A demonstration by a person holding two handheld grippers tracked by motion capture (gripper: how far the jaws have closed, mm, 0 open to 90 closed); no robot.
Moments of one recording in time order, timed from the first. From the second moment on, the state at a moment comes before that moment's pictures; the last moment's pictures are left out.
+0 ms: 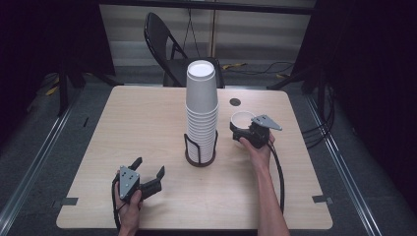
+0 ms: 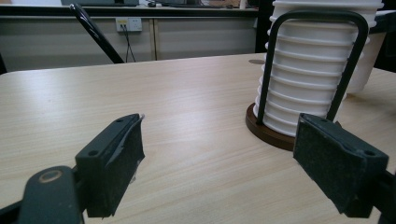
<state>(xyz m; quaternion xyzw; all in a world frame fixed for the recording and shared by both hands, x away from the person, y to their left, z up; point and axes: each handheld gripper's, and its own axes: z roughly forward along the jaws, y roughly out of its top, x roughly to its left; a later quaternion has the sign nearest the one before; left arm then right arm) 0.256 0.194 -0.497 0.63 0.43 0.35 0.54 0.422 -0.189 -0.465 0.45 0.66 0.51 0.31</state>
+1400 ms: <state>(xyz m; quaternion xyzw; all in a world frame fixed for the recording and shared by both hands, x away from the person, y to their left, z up) 0.256 0.192 -0.496 0.64 0.43 0.35 0.53 0.382 -0.204 -0.490 0.49 0.69 0.46 0.27</state>
